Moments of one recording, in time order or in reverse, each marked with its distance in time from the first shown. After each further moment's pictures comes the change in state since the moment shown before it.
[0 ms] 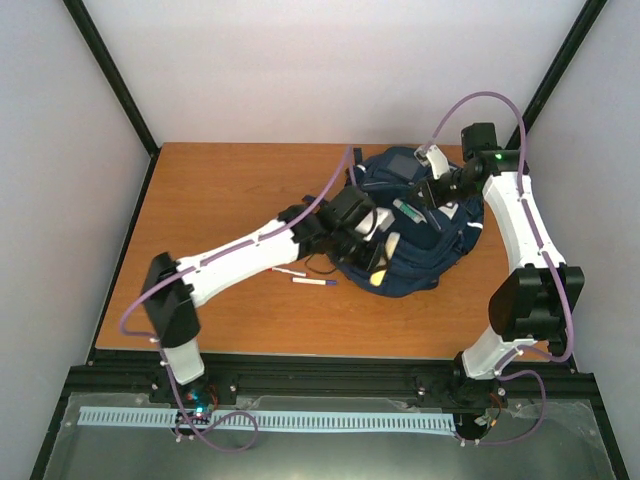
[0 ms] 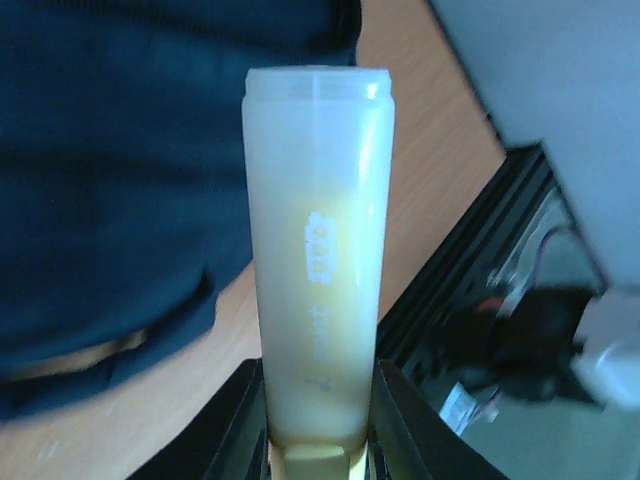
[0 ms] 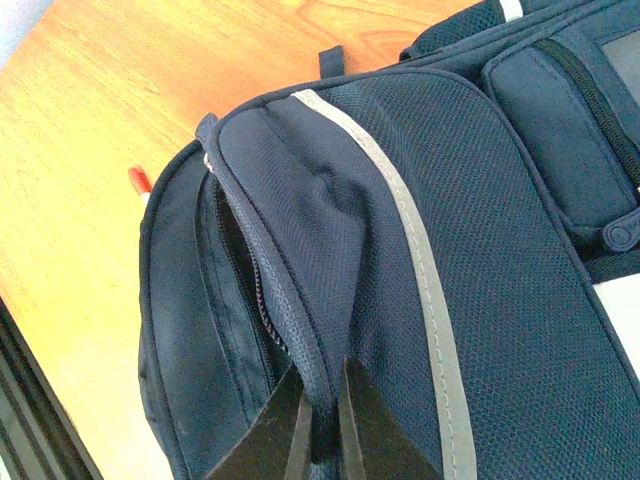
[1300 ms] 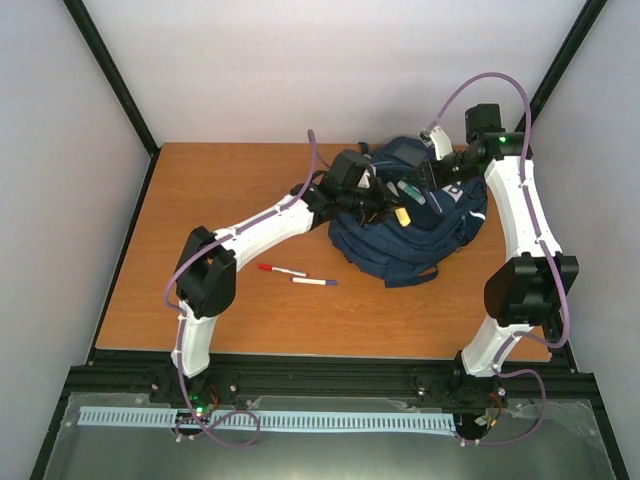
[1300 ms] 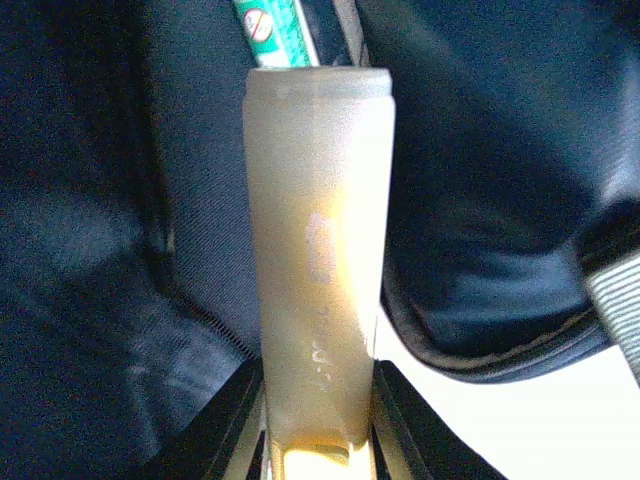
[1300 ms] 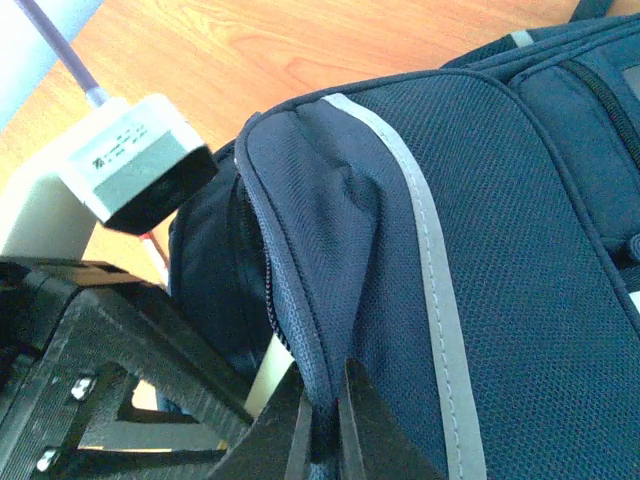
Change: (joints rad) left arm 0.190 0.320 0.225 0.440 0.143 -0.819; right arm -0.005 0.107 0.226 -0.058 -0.008 0.048
